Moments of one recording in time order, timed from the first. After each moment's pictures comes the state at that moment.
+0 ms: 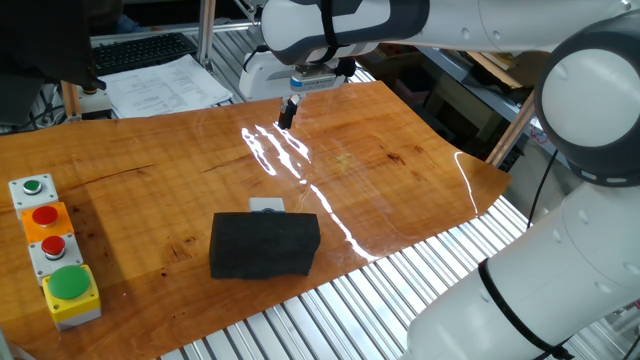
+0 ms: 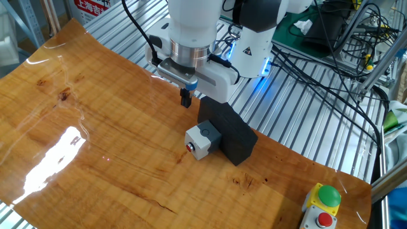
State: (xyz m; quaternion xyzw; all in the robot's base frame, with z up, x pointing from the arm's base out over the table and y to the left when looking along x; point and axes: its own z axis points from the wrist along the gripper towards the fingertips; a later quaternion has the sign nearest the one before) arm 0.499 0.000 0.299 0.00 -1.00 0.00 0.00
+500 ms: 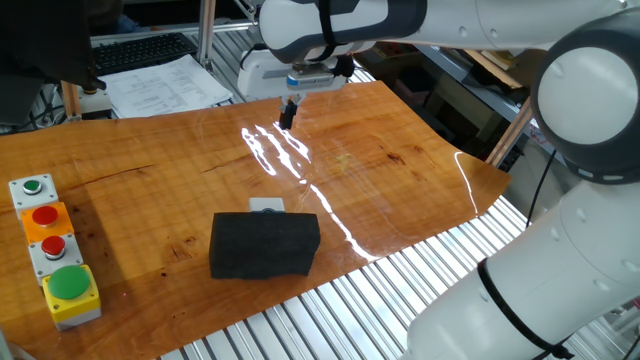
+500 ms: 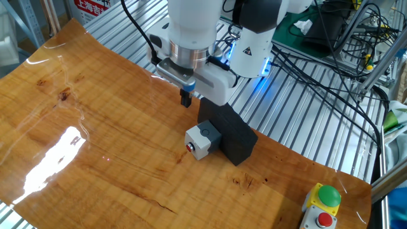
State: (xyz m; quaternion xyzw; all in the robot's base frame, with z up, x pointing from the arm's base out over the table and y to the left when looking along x) arm 0.499 0.000 0.298 -0.04 -1.00 0.01 0.01
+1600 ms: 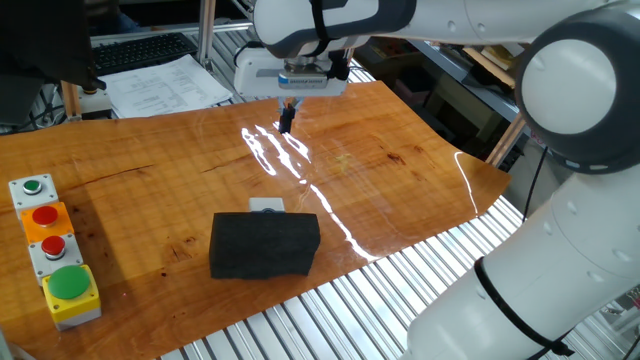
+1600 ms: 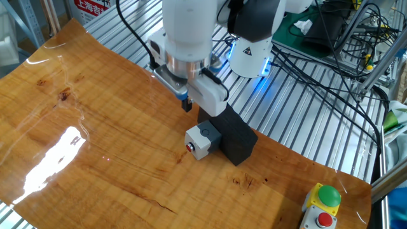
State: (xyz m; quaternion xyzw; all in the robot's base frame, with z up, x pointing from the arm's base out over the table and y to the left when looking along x) arm 0.500 0.001 0.285 -0.12 -0.99 0.01 0.04
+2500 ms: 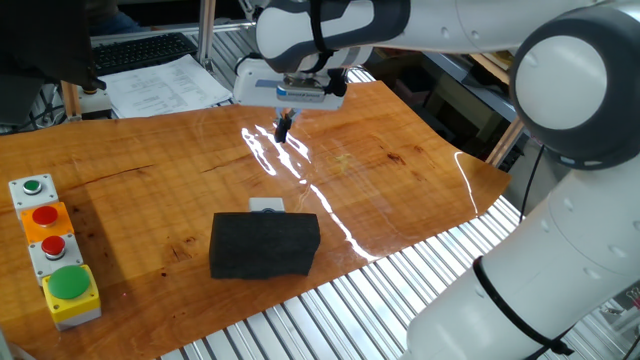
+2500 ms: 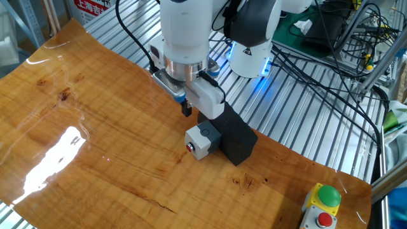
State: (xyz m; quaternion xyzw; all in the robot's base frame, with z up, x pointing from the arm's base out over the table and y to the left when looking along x) arm 0.500 0.002 0.265 -0.14 -0.99 -0.02 0.03
